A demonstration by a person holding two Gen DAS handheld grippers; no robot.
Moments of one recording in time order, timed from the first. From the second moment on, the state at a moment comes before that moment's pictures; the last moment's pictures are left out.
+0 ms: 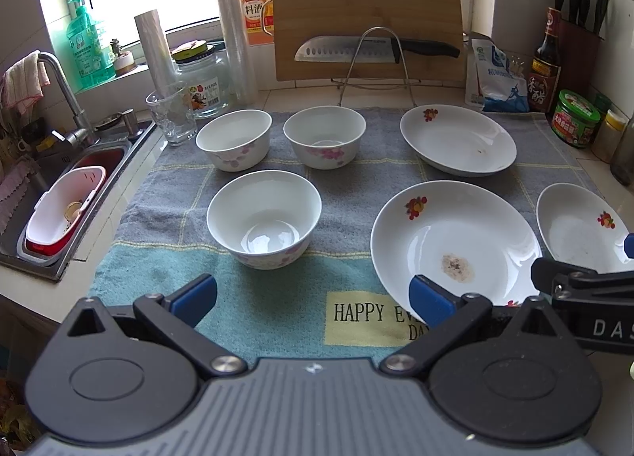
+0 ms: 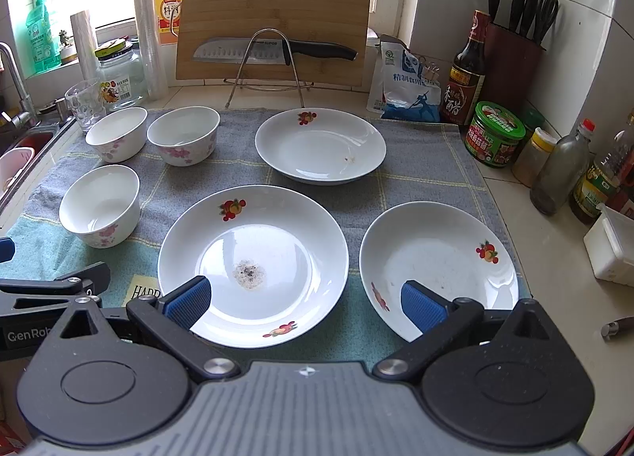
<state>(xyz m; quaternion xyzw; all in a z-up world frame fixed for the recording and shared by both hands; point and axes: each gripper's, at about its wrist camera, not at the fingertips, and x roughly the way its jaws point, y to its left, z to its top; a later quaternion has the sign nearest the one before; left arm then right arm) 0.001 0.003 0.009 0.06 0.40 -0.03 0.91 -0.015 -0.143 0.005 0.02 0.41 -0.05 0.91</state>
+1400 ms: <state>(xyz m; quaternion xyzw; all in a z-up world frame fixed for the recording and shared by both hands) 0.009 0.021 0.005 0.06 0.38 -0.07 0.92 -0.012 -0.123 0.011 0.01 0.39 -0.08 0.92</state>
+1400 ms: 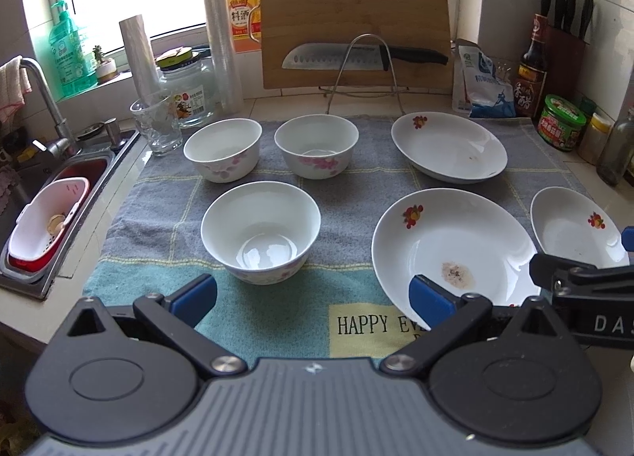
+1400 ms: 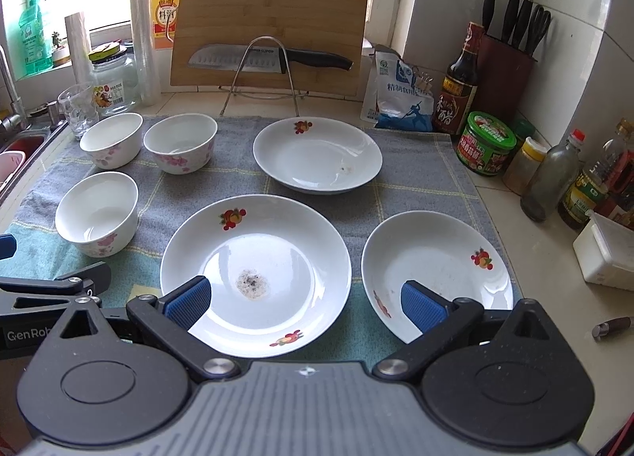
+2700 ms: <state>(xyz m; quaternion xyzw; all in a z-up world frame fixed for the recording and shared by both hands) 0.061 -0.068 0.006 0.10 0.33 -0.29 0.89 -0.050 -0.256 -0.085 0.06 0.40 -0.10 0.91</state>
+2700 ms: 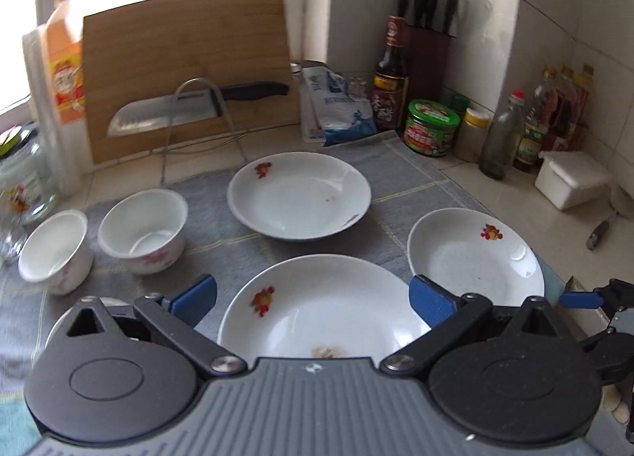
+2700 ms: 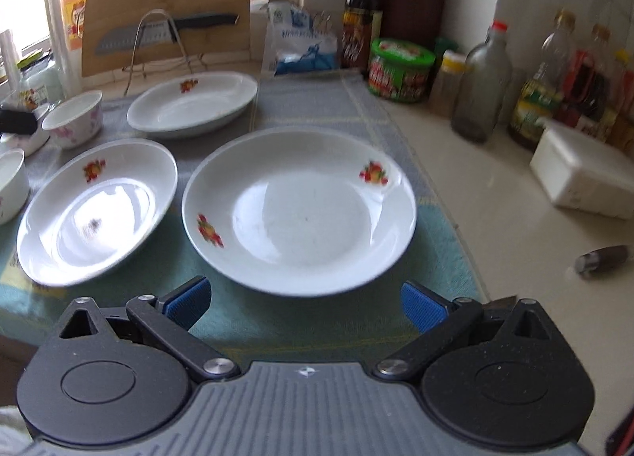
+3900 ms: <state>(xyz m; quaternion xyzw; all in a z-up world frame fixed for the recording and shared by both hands) 0.142 -0.275 -0.057 0.24 0.42 -0.49 0.72 -0.035 -0.291 -0.128 0.00 0.35 0.01 0.94</state>
